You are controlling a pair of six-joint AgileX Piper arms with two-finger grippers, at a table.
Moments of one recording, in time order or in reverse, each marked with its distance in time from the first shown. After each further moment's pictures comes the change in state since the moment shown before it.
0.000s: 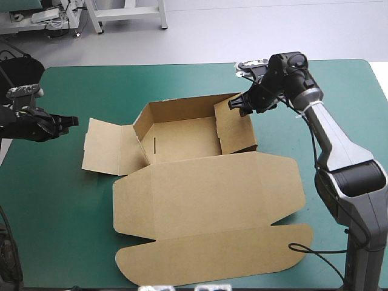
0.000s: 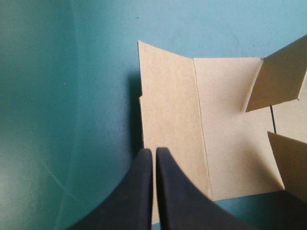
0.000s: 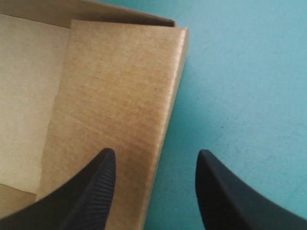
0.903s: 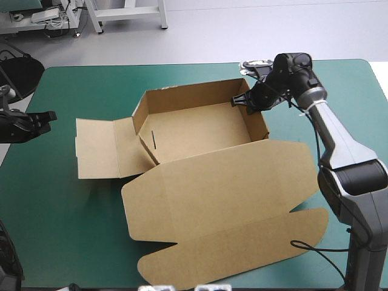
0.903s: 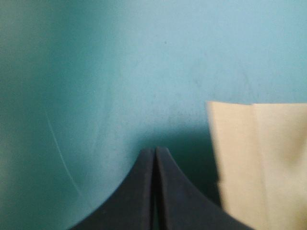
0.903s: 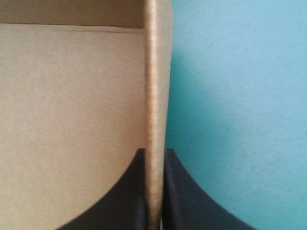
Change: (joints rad) left arm 0.172 0.000 0.000 -0.149 0.007 0.033; right arm -0.042 -0.003 0.004 0.061 -0.012 0.015
